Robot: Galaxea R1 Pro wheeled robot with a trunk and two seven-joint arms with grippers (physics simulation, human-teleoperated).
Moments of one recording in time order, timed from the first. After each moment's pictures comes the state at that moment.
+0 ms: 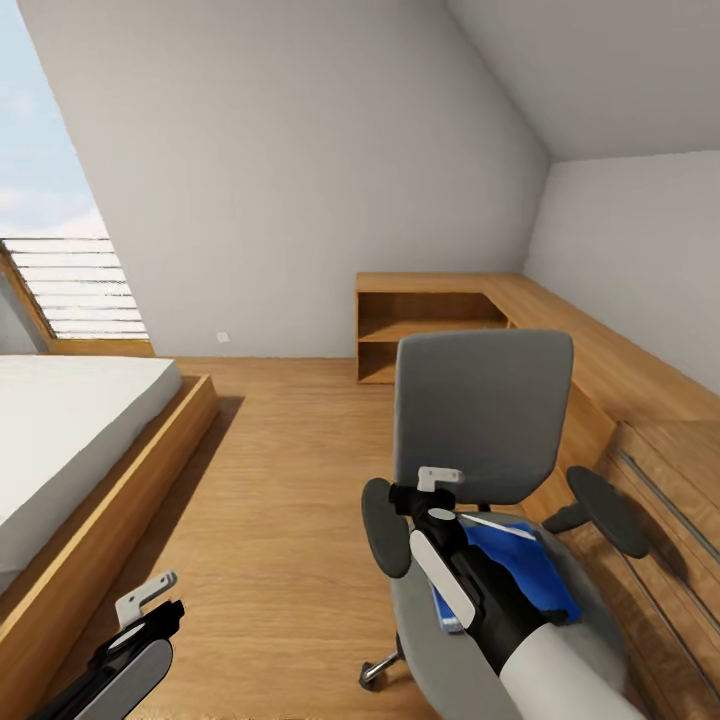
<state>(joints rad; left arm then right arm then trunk) -0.29 0.42 -0.59 -1.22 1.17 0.07 1.04 -0.62 0.06 0.50 -1.05 -0.52 0.39 -0.58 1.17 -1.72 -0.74</state>
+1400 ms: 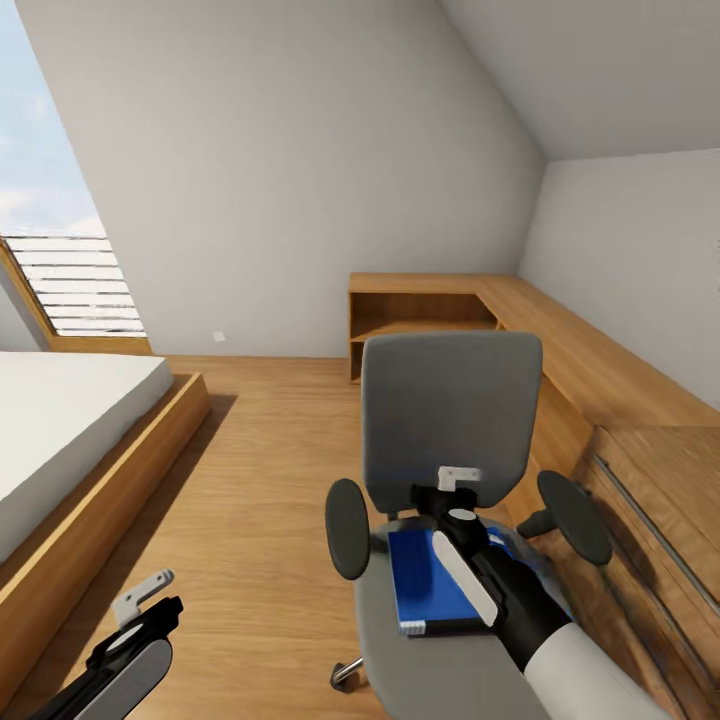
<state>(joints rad) -0.29 0.42 -0.59 -1.22 1.16 0.02 1.04 -0.62 -0.02 0.49 -1.05 -0.49 0.39 -0.56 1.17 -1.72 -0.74</state>
